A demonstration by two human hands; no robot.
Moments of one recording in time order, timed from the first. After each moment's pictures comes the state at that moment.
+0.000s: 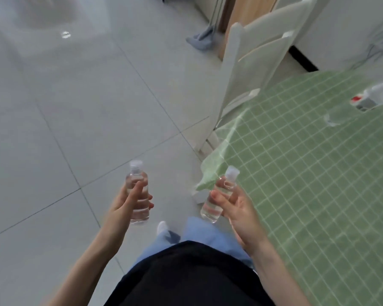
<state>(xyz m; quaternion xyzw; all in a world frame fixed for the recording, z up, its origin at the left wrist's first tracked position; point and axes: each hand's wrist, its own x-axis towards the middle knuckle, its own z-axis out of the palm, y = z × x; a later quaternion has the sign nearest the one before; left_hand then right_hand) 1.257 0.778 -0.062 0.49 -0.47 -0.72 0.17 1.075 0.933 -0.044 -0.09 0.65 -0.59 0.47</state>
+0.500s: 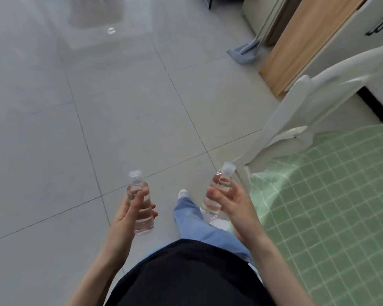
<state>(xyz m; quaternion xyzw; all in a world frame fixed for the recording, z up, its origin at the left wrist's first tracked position) 1.216 0.652 -0.073 0.57 -0.38 -0.69 0.24 1.003 0.740 -0.072 -0.16 0.63 -0.54 0.53</state>
